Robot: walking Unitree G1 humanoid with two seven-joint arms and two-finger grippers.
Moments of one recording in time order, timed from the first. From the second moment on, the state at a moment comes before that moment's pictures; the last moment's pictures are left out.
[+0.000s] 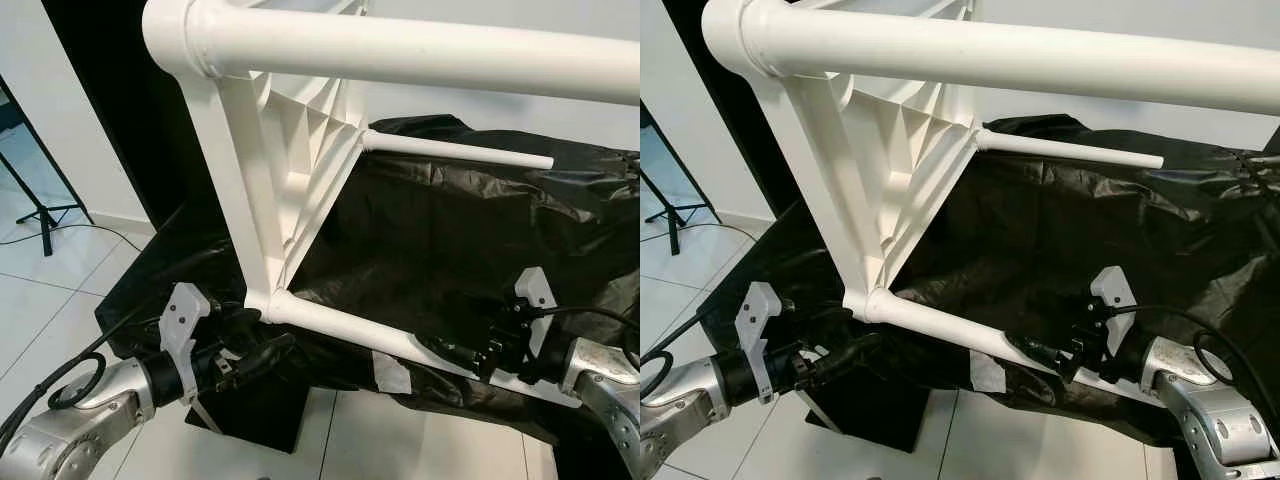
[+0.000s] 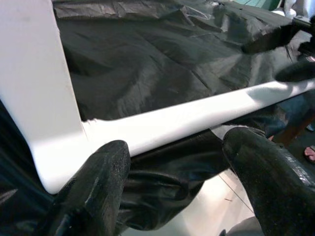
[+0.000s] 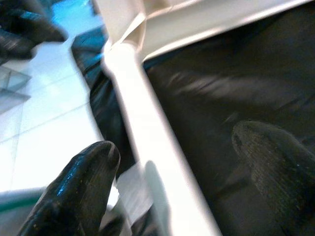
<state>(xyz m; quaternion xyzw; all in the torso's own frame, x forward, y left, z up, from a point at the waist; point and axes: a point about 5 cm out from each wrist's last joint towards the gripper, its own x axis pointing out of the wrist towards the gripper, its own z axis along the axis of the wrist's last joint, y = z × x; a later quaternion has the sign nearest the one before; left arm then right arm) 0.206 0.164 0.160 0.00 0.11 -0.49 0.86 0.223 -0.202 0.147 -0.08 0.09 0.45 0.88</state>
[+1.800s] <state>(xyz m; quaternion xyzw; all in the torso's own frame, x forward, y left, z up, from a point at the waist) 0.213 0.154 0.166 0.02 0.09 -0.50 0.86 0.222 -0.231 0.152 -0.15 0.16 0.47 0.86</state>
